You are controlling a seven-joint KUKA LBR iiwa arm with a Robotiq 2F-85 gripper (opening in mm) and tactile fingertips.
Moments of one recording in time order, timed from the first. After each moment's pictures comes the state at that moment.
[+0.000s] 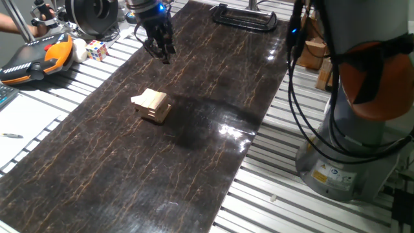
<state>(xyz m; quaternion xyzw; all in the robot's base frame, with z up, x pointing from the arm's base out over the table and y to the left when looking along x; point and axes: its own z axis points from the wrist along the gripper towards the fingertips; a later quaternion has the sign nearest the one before) 0.515 0.001 0.236 0.09 -0.99 0.06 0.11</state>
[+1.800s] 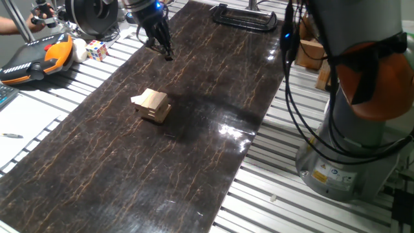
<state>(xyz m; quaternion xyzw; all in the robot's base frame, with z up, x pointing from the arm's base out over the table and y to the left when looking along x) 0.515 0.000 0.236 0.14 -0.99 0.02 0.10</state>
